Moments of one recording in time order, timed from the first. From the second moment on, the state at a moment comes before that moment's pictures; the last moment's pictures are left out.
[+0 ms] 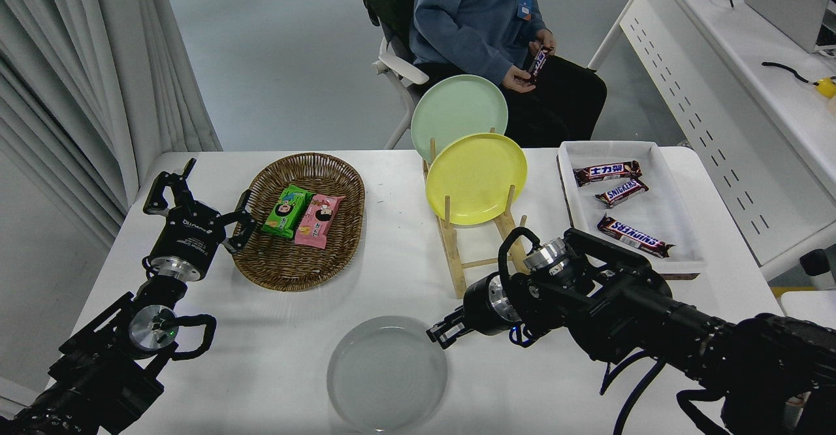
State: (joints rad) left arm -0.50 0.26 -1.08 -0.53 0.17 -0.57 -0.44; right arm 0.90 0.00 0.34 0.75 1.04 -0.79 -0.33
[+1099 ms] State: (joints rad) left arm -0.50 0.26 -1.08 -0.52 0.17 -0.57 -0.44; right arm 0.87 -0.41 0.37 1.16 0.61 0.17 -0.32
